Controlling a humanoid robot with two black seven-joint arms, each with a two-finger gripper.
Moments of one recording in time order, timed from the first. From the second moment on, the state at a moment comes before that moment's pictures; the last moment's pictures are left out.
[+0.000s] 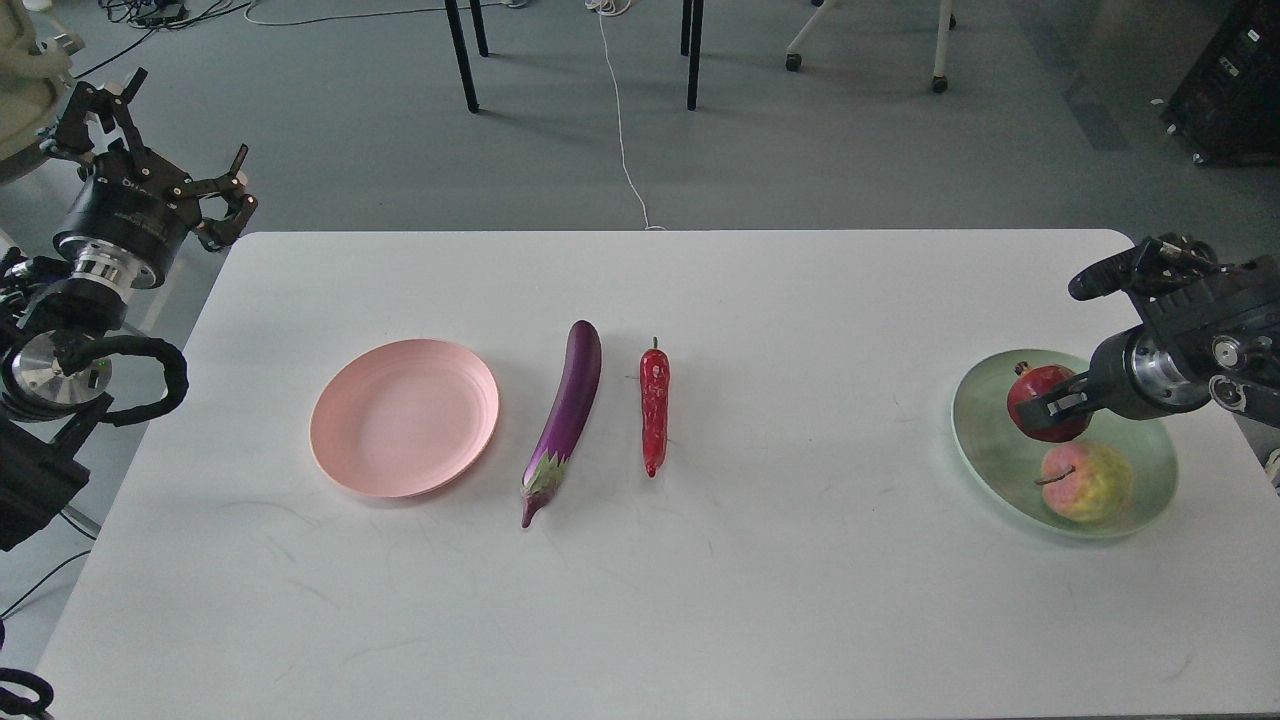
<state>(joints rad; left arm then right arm) -0.73 0.52 -0.82 -0.62 -0.10 -0.49 -0.31 1.33 -0.76 -0.47 1.09 -1.37 0.49 0.03</state>
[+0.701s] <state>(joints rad) -0.77 0.59 -0.76 -0.69 -0.04 -0.49 -0.29 1.21 -0.71 0.09 0.95 -1.27 0.49 0.09</state>
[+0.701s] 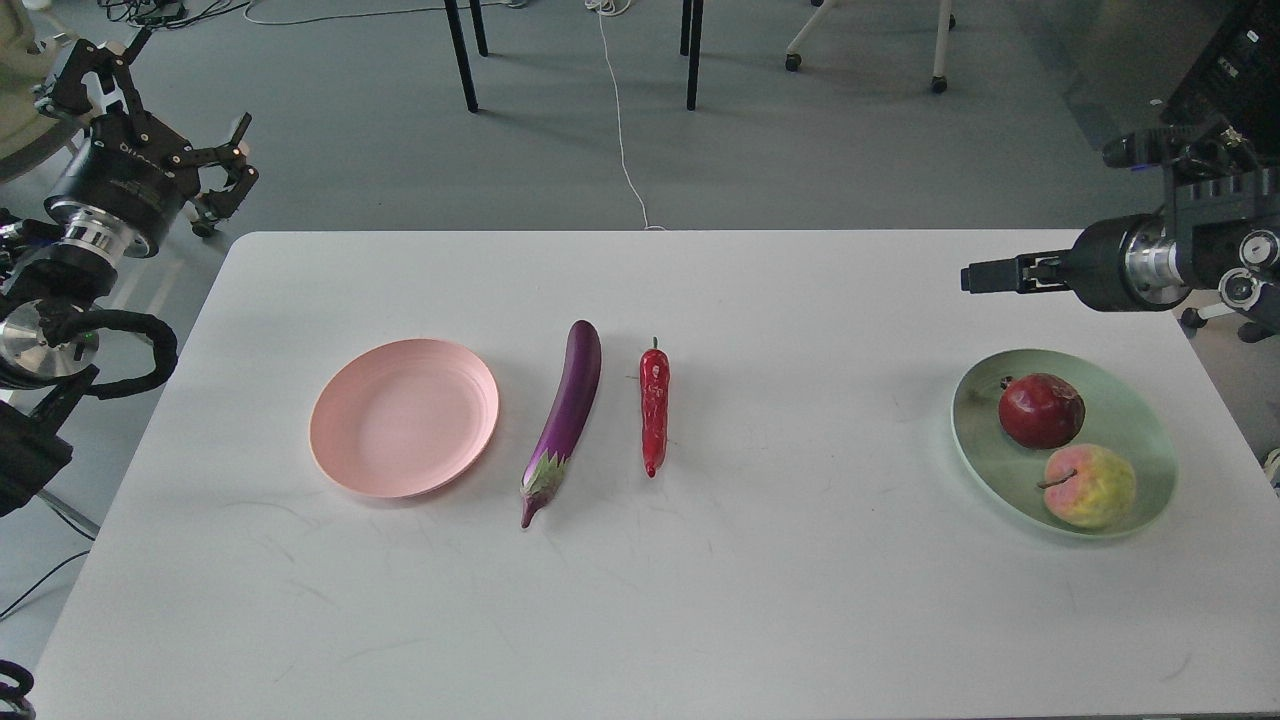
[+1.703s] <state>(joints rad) -0.98 0.44 -0.56 -1.25 1.42 -0.49 -0.08 0.83 -0.53 0.75 0.72 0.19 0.45 0.22</state>
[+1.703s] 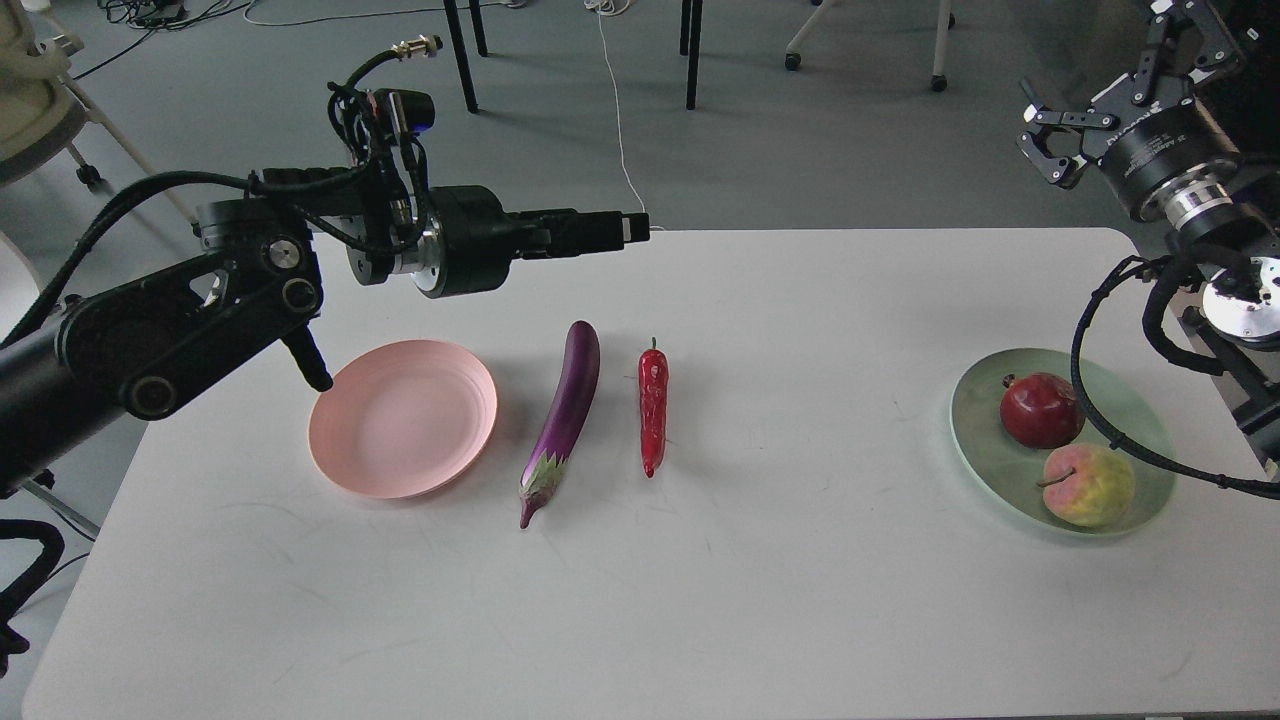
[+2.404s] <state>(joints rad) -0.98 0.24 -0.30 -0.96 1.86 -0.41 -0.08 0.49 -0.48 0.93 0.84 0.26 0.49 0.22</state>
